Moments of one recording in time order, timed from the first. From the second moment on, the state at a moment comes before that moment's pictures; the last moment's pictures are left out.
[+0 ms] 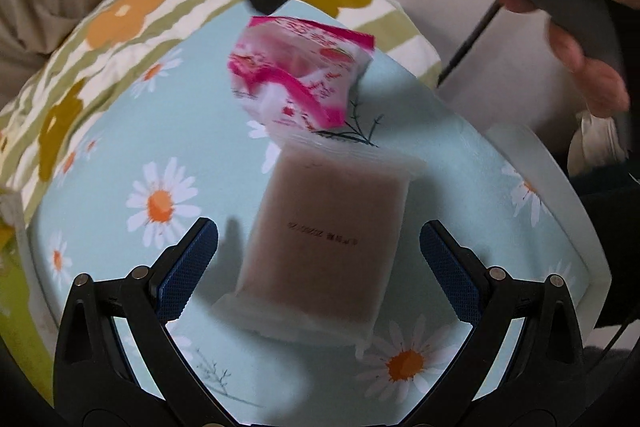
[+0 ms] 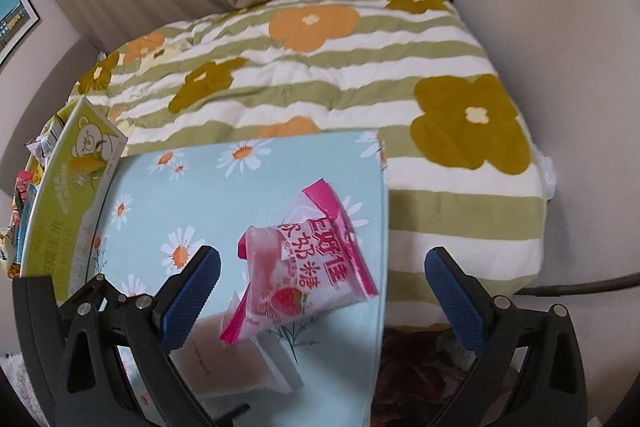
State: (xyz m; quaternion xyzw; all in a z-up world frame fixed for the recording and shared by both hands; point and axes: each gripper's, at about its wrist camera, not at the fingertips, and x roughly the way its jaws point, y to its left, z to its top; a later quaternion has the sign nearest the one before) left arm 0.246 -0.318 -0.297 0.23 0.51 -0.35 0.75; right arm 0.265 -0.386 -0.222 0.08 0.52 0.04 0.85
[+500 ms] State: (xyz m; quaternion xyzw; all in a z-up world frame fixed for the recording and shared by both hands) left arm 0.253 -0.306 -0.302 0.22 0.52 -0.34 0.75; right arm 0.286 -0.376 -0.254 0.08 0.55 0.06 0.83
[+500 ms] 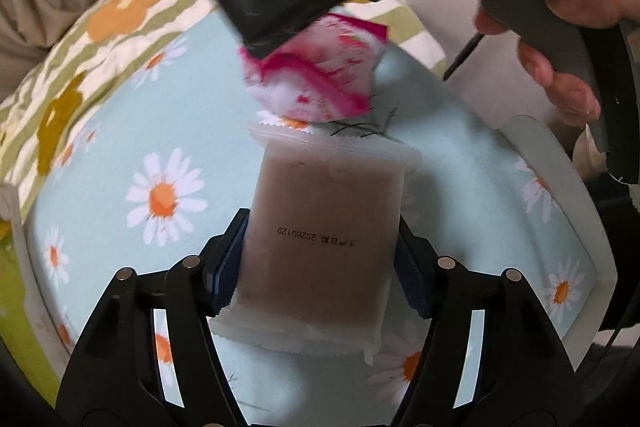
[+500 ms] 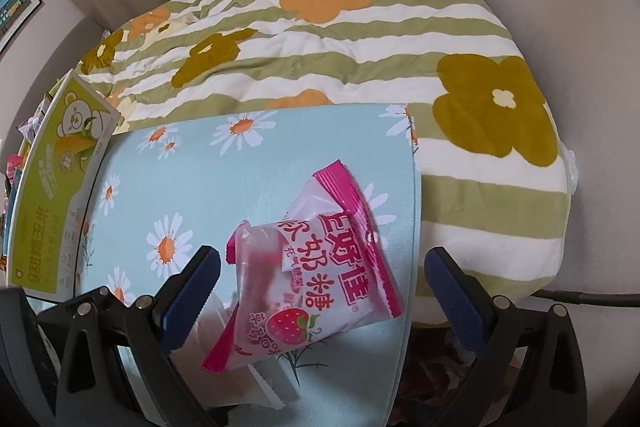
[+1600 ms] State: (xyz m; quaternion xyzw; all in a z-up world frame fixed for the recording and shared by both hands) left arm 0.204 -0.194 -0.223 0.09 0.50 -0.22 0.83; right arm 0.217 -0.319 -0.203 0.03 0.48 0.07 0.87
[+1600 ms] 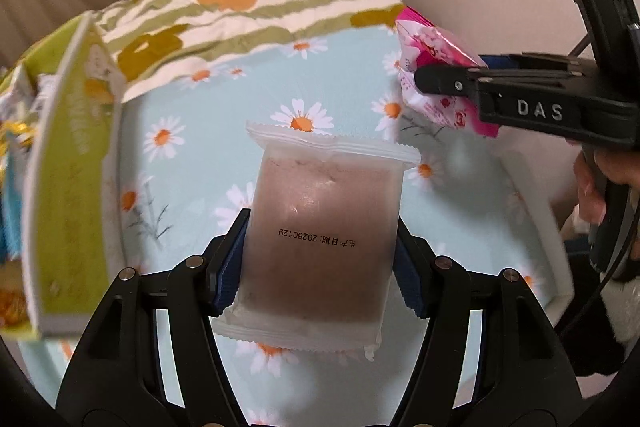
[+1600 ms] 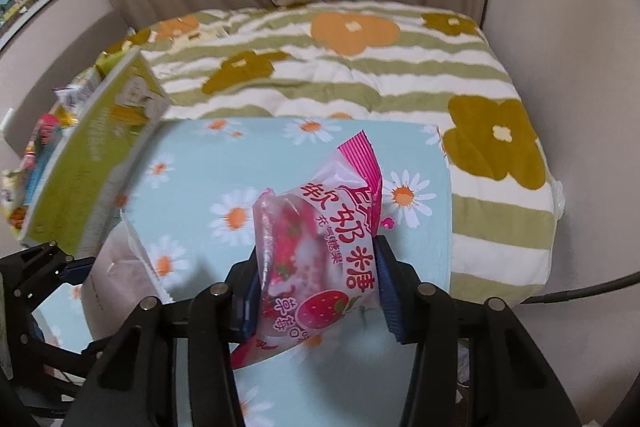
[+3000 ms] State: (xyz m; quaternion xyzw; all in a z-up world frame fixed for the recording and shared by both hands) left arm 0.261 0.149 -0.121 -0.02 0.45 -0.09 0.89; right arm 0.215 -0.028 -0.054 0.04 0.38 0.17 0.91
